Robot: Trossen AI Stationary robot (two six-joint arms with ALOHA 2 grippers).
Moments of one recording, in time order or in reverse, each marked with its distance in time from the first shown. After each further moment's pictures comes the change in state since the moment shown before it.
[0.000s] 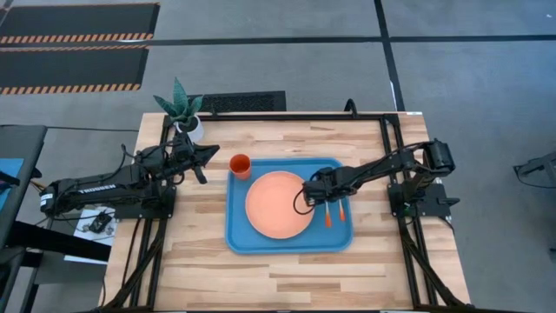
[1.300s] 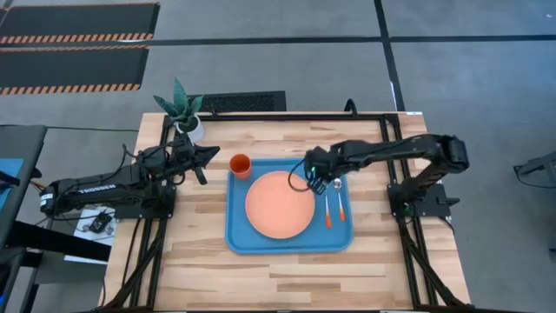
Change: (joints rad) left arm 0.000 0.000 0.000 -0.039 0.000 -0.003; right arm -0.139 -0.133 0.202 -0.196 0.028 -0.750
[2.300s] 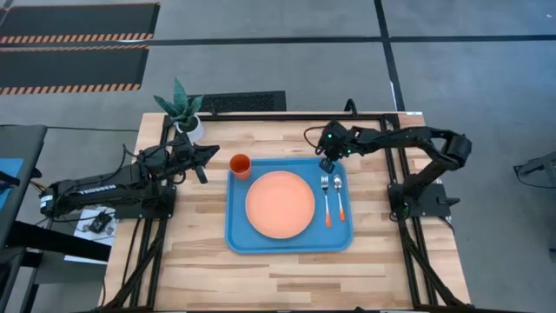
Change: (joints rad) left arm 0.020 0.000 0.000 -0.018 -0.001 -0.001; right arm -0.465 -0.029 -0.435 0.729 -0.182 -0.645
